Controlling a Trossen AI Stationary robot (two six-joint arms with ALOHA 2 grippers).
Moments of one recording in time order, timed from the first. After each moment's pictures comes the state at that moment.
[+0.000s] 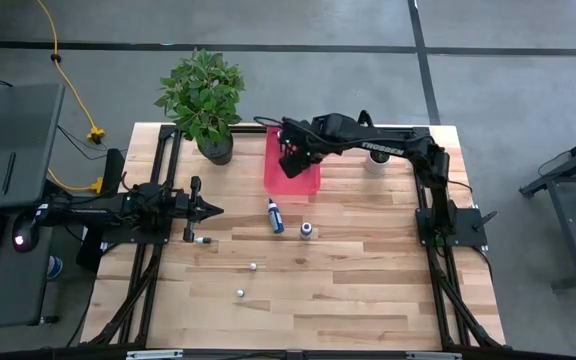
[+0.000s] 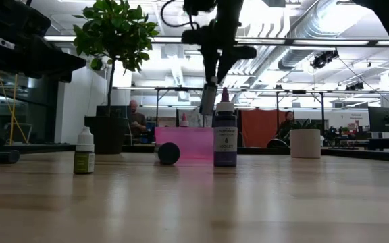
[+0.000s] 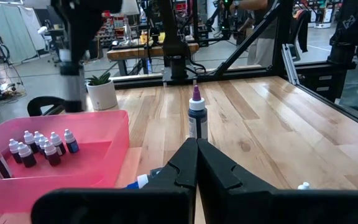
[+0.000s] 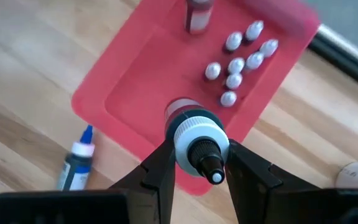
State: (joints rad) left arm 0.01 0.08 0.03 0.00 0.03 0.10; right arm -0.27 2.01 2.03 -1.24 0.23 0.69
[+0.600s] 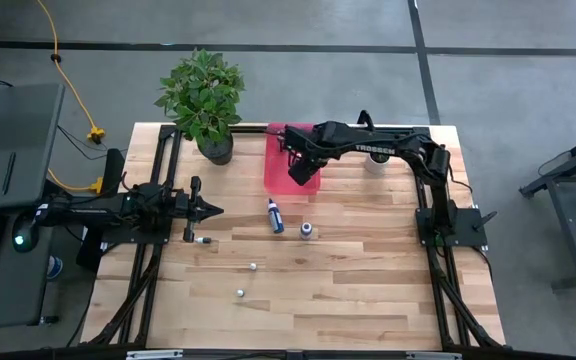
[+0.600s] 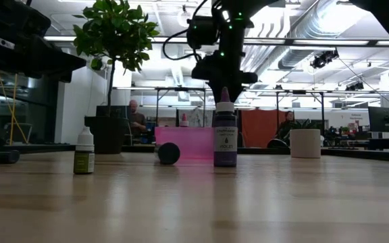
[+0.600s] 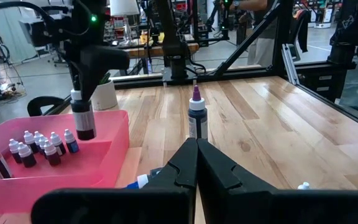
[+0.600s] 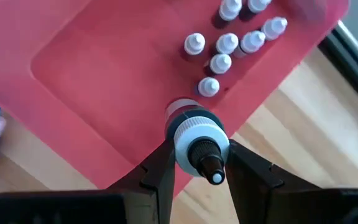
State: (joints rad) left arm 0.01 0.08 0.03 0.00 0.03 0.10; right arm -0.32 2.02 1.78 -1.09 0.24 0.46
